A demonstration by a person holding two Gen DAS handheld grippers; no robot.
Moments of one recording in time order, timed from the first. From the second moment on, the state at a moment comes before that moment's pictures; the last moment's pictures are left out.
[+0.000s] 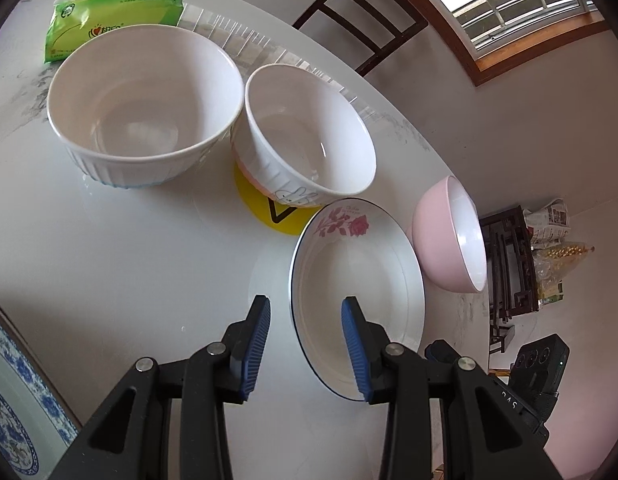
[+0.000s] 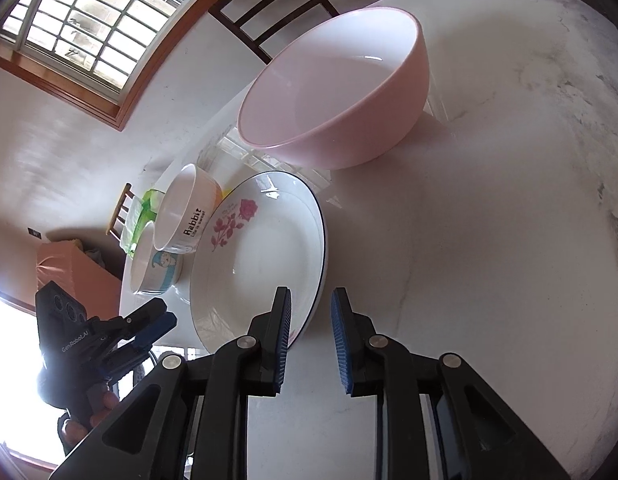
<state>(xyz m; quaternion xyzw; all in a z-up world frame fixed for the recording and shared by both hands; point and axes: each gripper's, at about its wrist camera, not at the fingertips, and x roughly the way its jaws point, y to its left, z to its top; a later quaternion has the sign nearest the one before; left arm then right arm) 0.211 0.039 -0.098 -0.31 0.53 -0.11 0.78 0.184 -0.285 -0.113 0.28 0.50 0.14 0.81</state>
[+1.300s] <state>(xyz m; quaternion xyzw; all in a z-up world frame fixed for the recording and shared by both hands) 0.243 0.019 -0.122 -0.28 0.55 -0.12 0.78 0.240 -0.279 -0.143 0.25 0.52 0.15 0.80</state>
